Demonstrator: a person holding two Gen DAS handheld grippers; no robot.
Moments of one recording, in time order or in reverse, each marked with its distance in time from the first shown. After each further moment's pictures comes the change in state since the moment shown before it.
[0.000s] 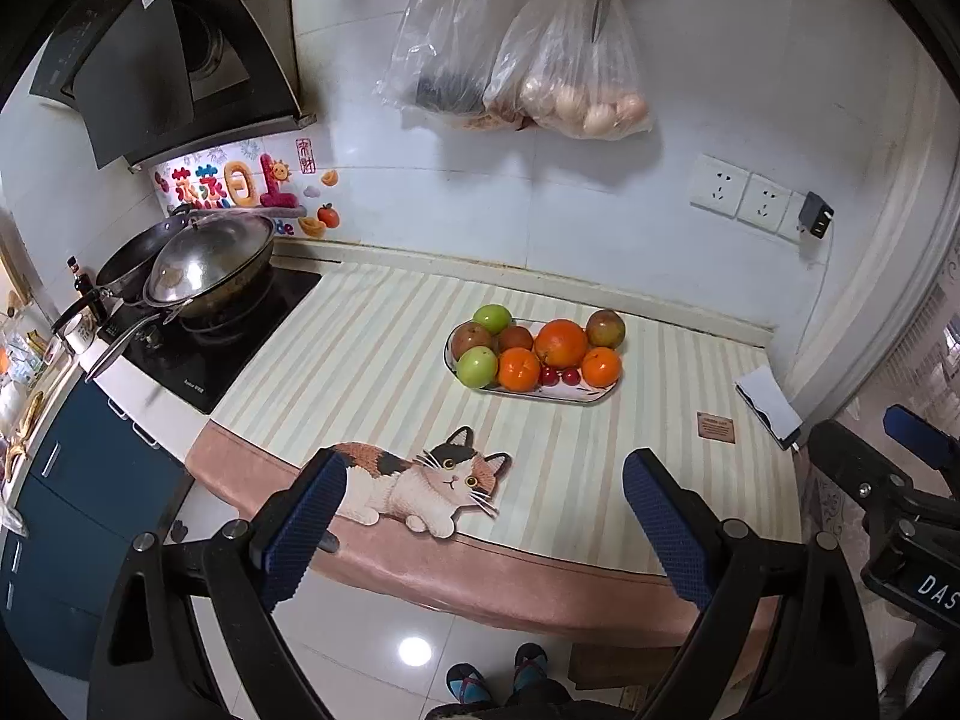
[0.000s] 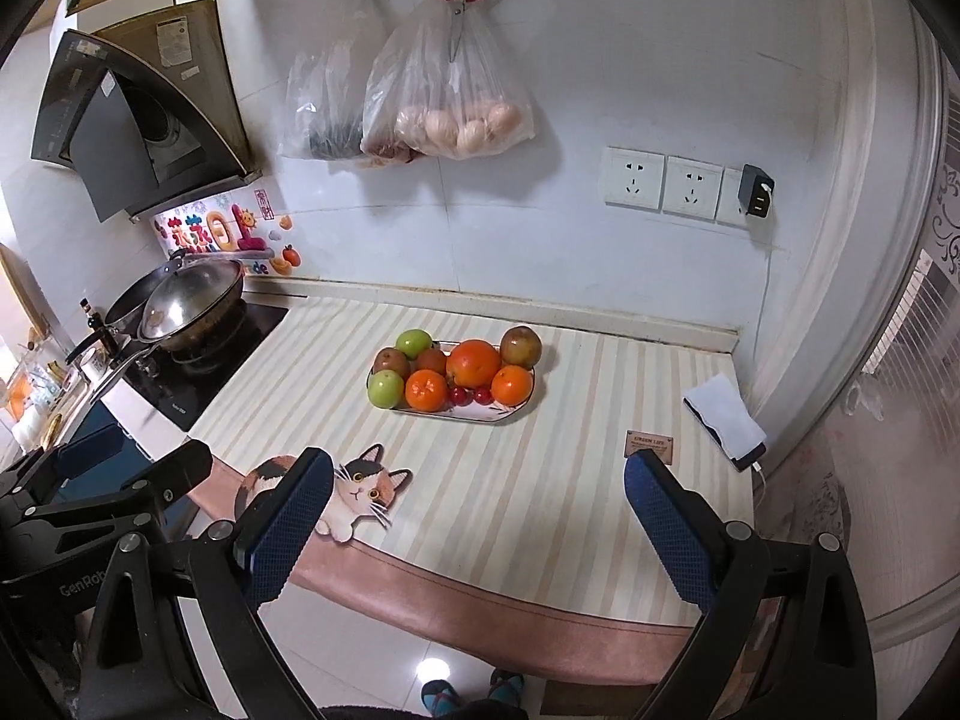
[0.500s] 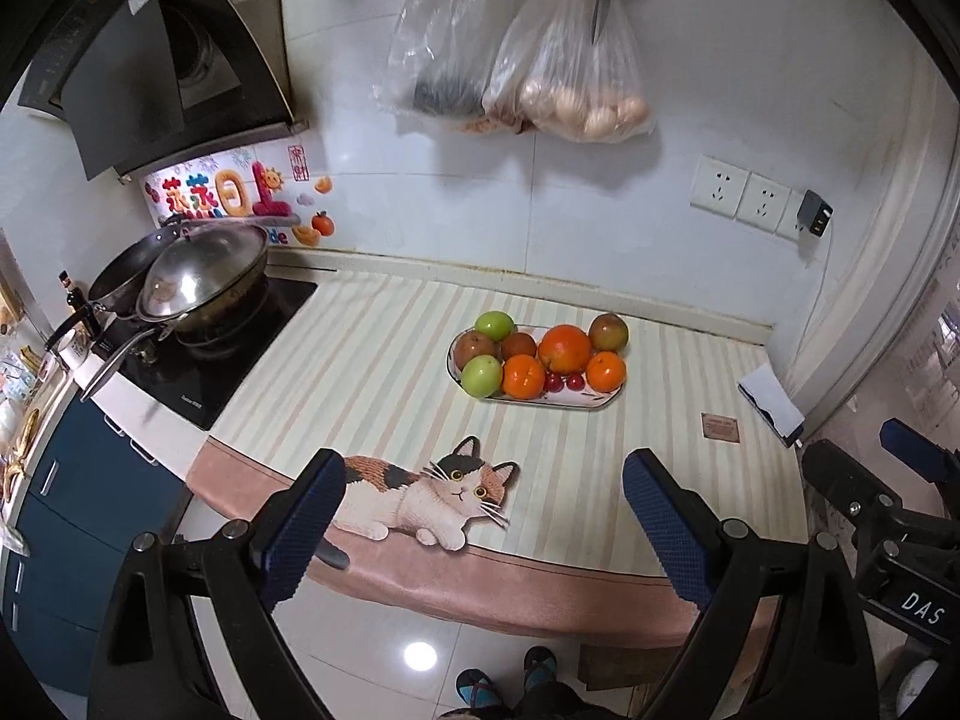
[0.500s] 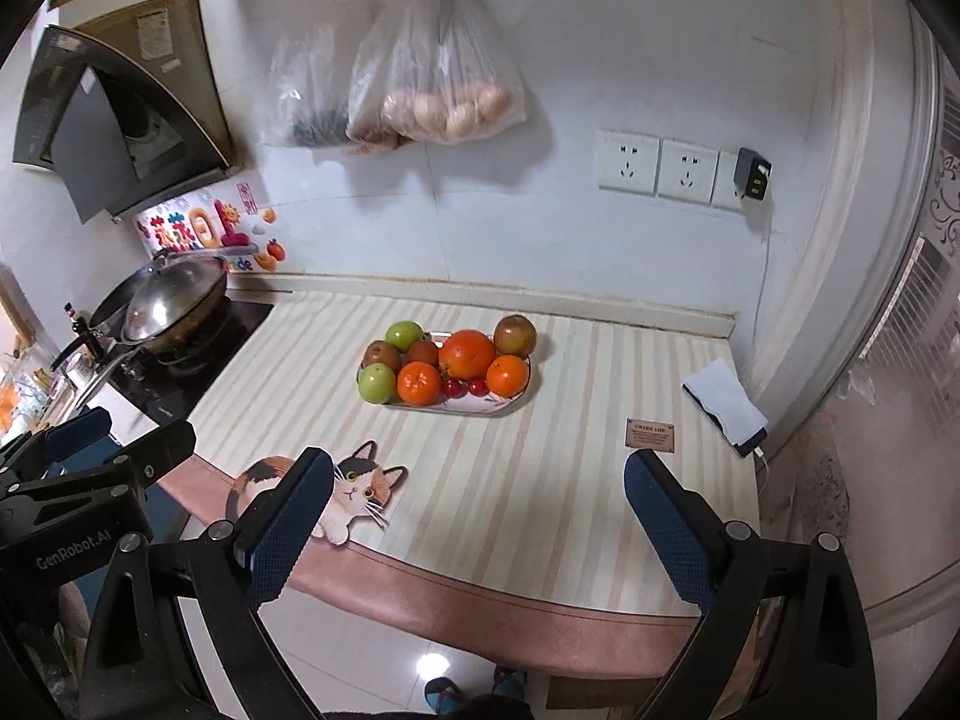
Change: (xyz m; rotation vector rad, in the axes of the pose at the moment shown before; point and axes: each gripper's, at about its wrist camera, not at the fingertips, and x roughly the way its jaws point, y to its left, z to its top) left arm 0.000 0.014 0.009 0.036 -0.015 -0.019; right arm 0.007 0.014 -0.006 0.020 -0.001 -0.027
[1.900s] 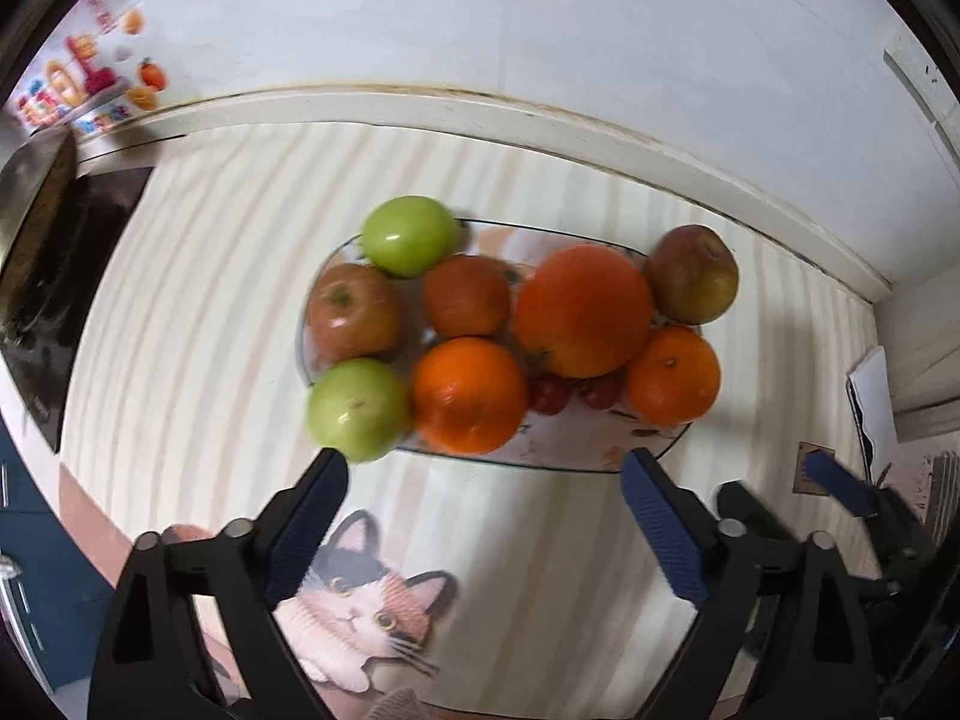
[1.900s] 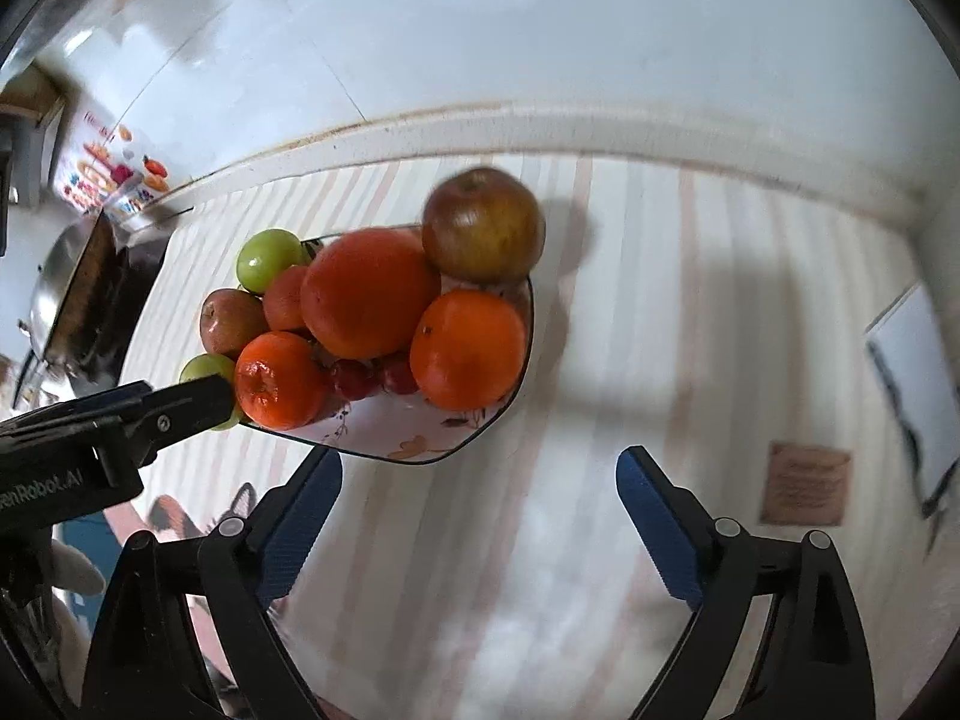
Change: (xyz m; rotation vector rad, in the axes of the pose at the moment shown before) left arm 0.354 -0.049 0.077 -0.022 0.493 -0.019; right arm 0.404 -0.072 0.035 0.103 0.427 0.107
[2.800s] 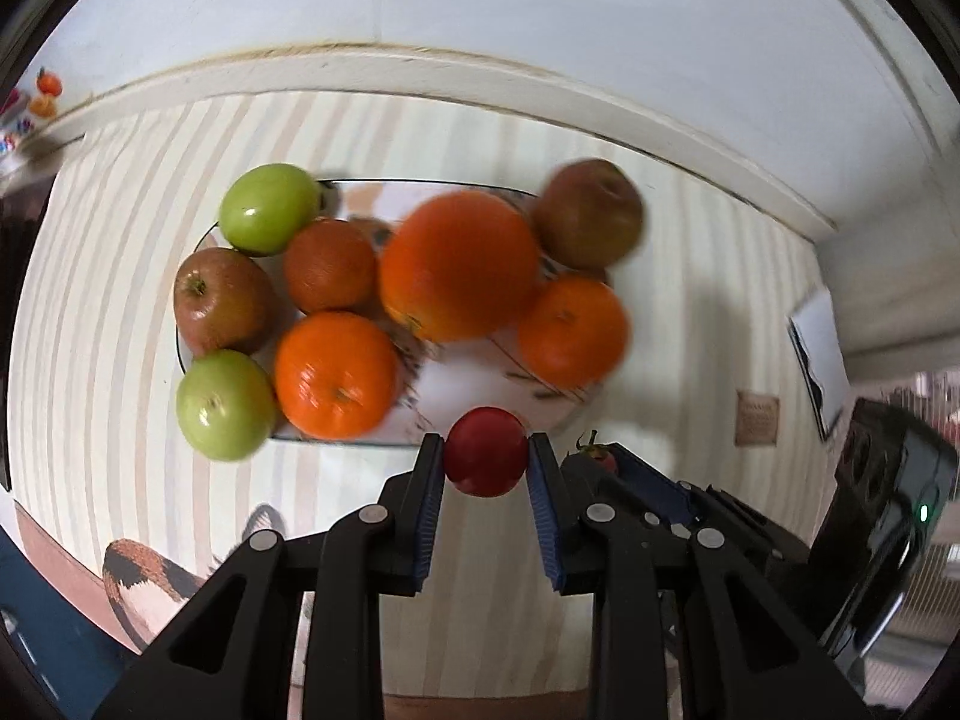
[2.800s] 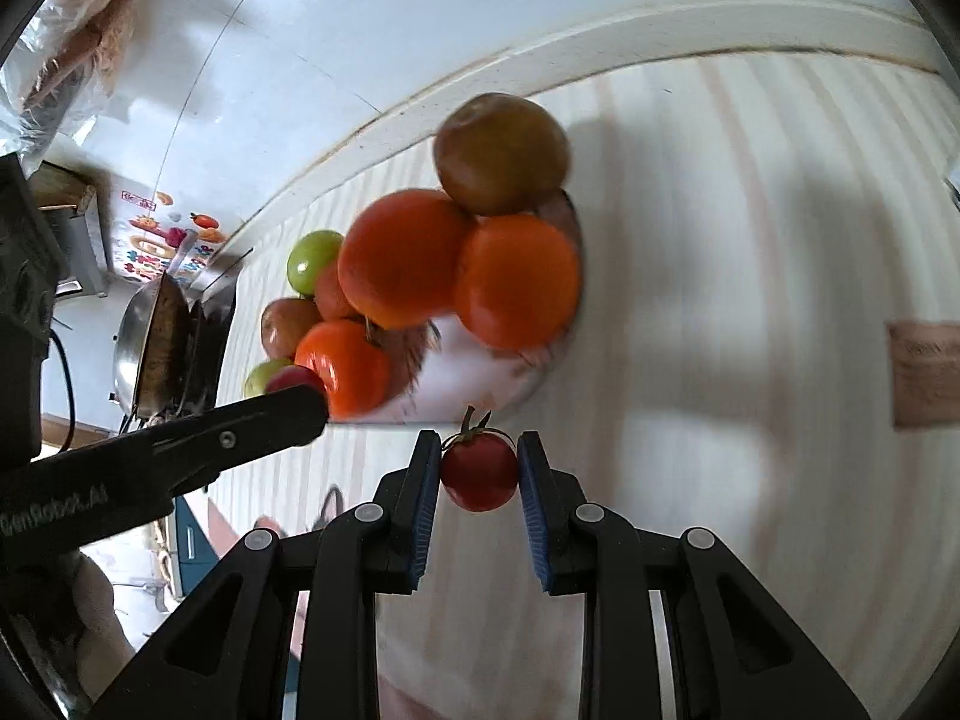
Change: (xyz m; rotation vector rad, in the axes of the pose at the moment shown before) left arm 0.030 -0.043 0.011 0.096 0.146 -0.157; right arm 0.043 -0.019 -0.027 0.219 0.025 0.319
